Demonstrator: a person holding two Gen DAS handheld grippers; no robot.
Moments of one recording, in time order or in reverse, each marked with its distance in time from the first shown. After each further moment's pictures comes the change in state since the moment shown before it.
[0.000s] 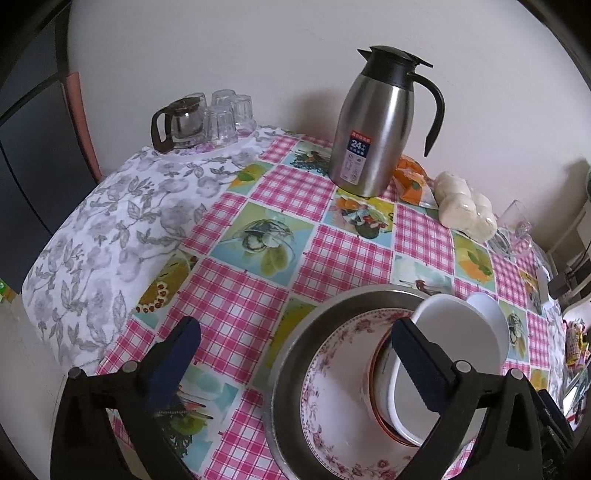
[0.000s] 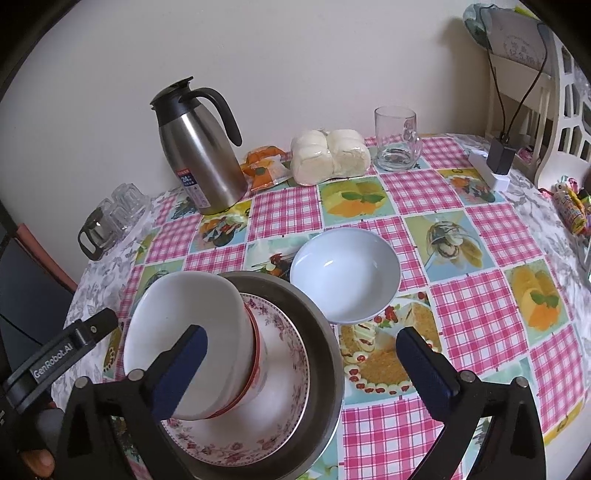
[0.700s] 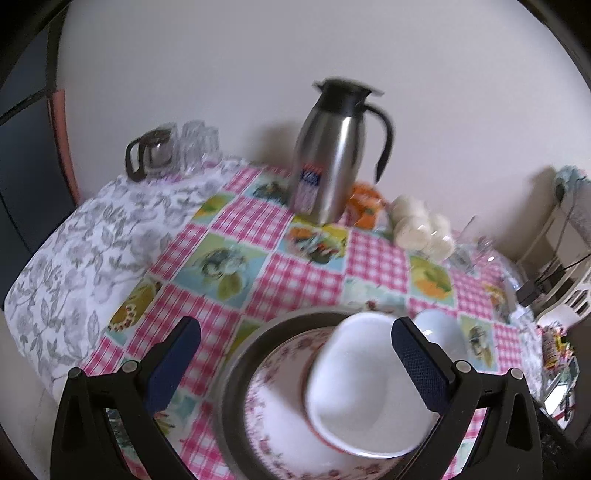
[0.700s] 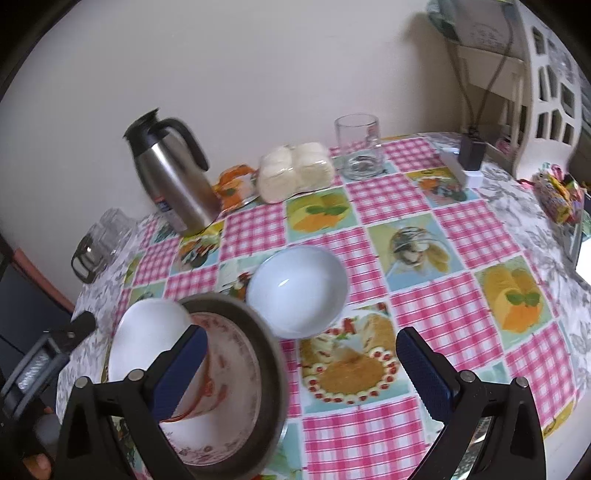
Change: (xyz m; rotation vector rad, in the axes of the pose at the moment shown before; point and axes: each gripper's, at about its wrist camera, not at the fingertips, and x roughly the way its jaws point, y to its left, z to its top) left arm -0.033 -0.036 -0.002 0.024 -0.135 -0.133; right arm -0.017 -0.054 0.011 0.084 -0.035 -0.017
